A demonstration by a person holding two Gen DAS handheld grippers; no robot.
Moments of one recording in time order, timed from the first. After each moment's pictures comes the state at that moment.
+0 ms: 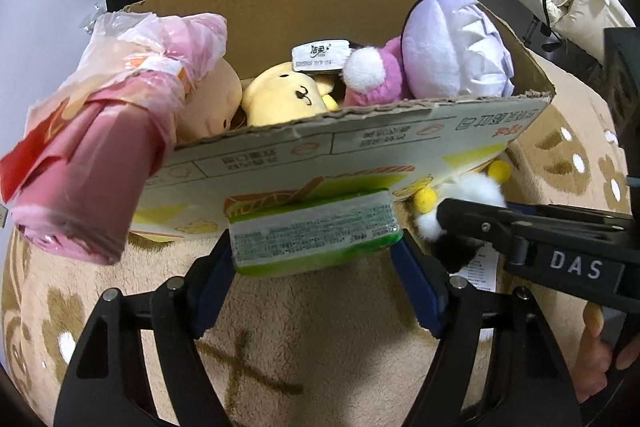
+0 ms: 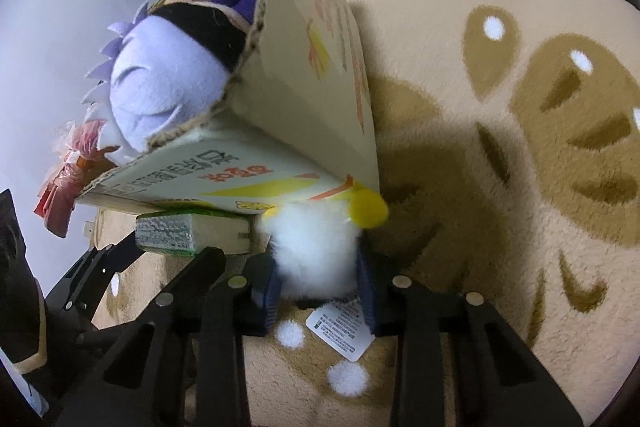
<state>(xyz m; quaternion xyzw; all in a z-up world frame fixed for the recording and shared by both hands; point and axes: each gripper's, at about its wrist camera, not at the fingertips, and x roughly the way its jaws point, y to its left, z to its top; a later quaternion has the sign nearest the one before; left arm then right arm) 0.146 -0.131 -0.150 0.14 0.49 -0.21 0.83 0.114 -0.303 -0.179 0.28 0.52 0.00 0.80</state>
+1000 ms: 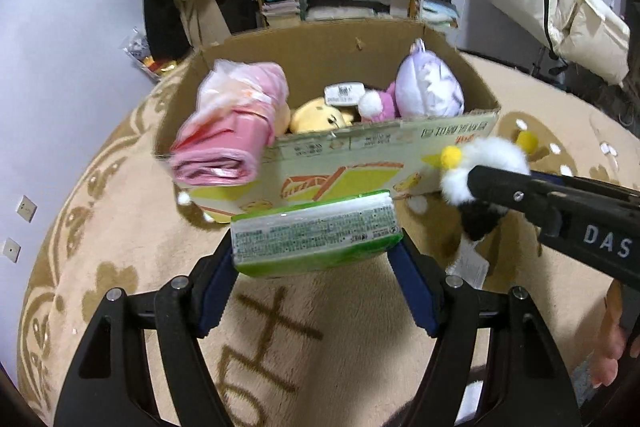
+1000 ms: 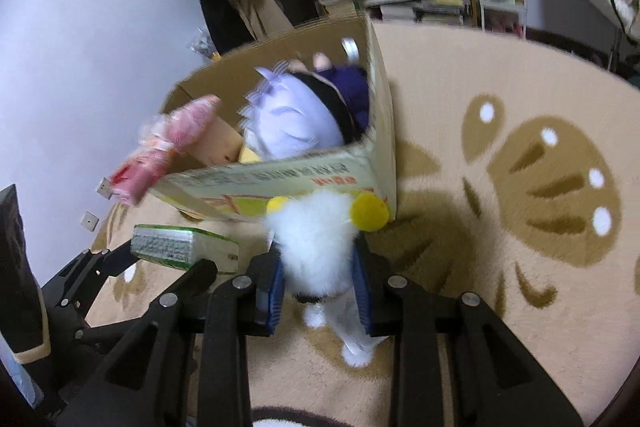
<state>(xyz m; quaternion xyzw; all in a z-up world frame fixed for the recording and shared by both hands) 0.077 -0.104 -0.092 0.13 0.43 -0.17 0.88 0.046 -0.284 -0.101 0.21 0.43 0.02 0.88</state>
